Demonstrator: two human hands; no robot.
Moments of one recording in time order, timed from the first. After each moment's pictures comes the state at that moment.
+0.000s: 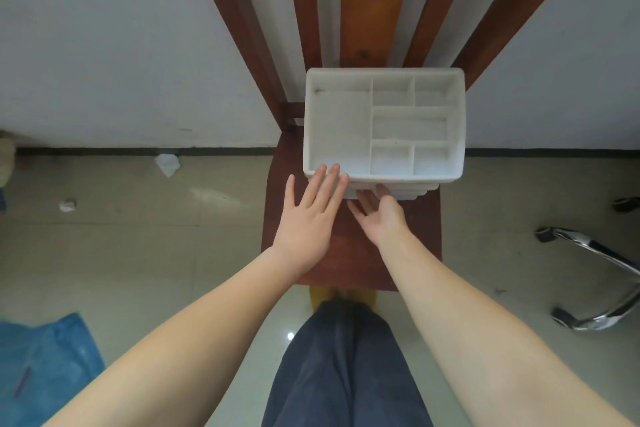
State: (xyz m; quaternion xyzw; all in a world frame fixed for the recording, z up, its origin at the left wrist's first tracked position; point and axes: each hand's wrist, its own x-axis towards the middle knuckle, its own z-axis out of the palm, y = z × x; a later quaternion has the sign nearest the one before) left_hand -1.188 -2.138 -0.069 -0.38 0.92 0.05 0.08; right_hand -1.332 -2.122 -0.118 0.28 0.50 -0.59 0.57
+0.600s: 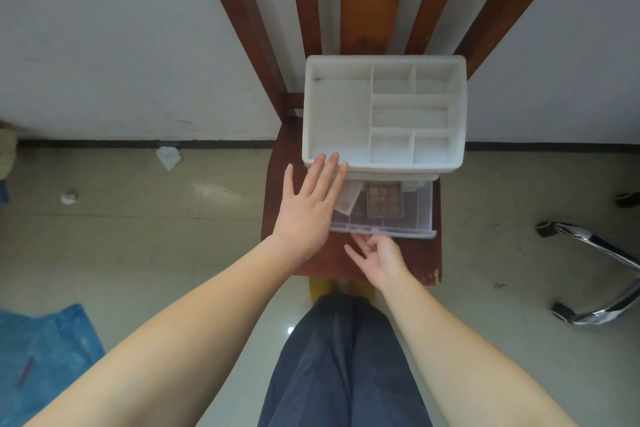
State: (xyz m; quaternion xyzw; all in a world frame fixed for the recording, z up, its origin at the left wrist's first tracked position) left_hand -1.192 -2.137 -0.056 -0.39 0.91 0.07 0.15; right_hand -1.305 -2.044 -0.127 0.30 0.53 -0.52 0.60
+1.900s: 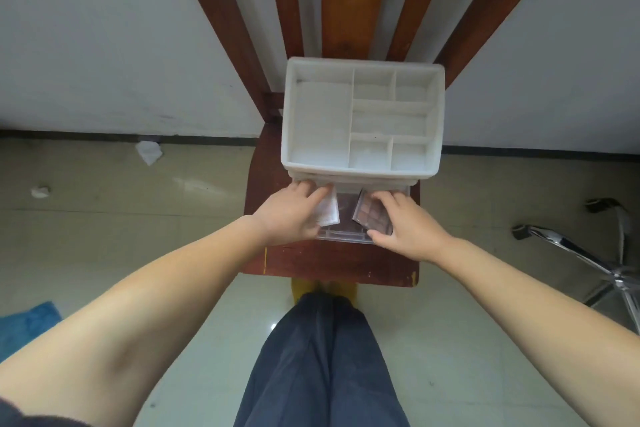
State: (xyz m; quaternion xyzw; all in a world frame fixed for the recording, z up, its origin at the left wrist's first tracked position) left_hand -1.193 -2.165 -0.089 -0.30 0.91 0.22 0.17; right_hand -1.413 -2.057 -0.083 -0.64 0.68 -0.01 0.37
